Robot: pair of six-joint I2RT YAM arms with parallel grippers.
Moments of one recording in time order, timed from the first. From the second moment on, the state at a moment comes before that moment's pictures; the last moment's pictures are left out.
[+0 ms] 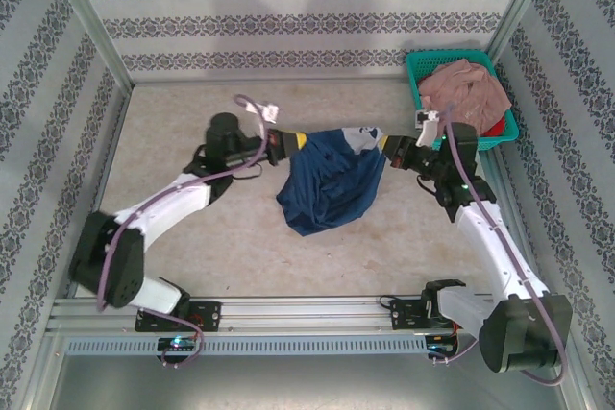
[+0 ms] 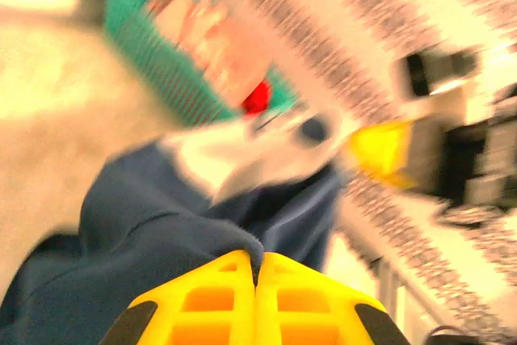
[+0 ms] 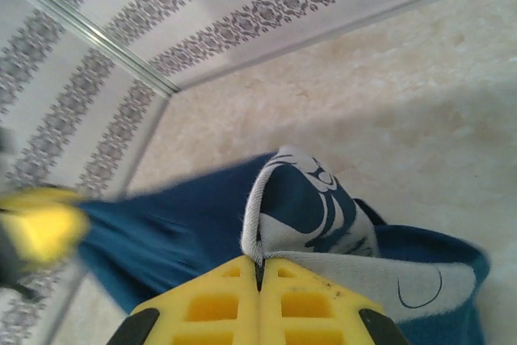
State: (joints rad) left arm -0.41 1.42 0.93 0.39 0.69 -0.58; right arm 0.09 1.06 0.81 -0.16 -0.58 0.49
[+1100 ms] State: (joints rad) left arm -0.32 1.31 0.89 0.31 0.78 -0.58; right arm 0.43 1.38 0.94 -0.14 -0.46 0.09
